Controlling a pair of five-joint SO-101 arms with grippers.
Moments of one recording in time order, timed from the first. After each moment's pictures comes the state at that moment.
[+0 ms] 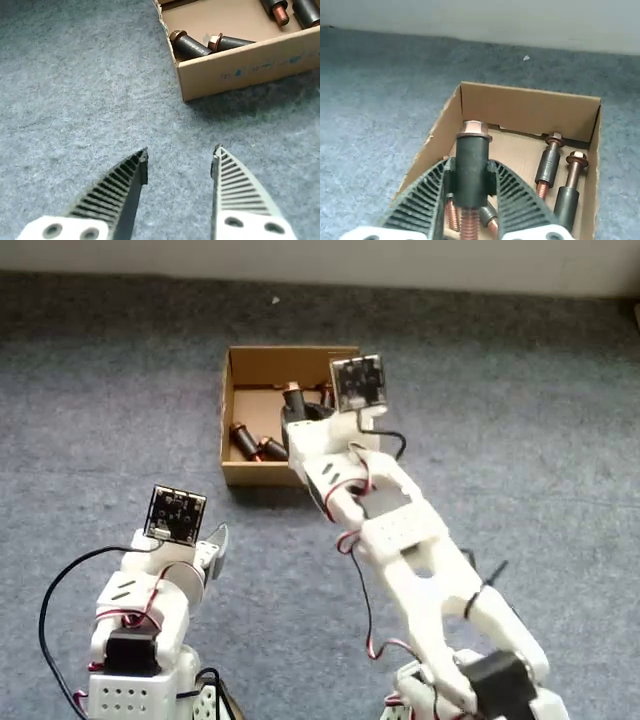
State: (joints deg) left arm -5.7 -103.7 90.7 60.9 -7.1; right arm -30.3 -14.5 39.4 8.6 -8.2
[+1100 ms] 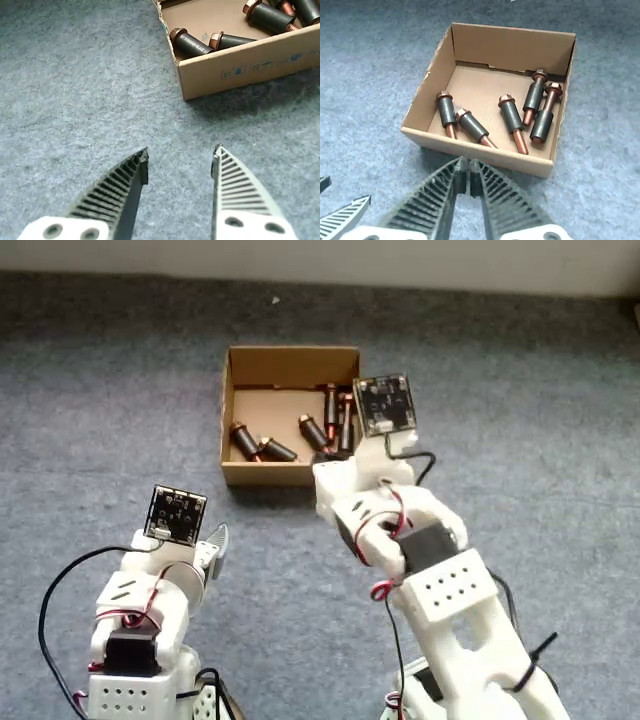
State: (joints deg) left arm -5.7 -103.7 90.9 60.9 -7.1; right arm -29.9 -47.8 49.5 42.1 -8.3
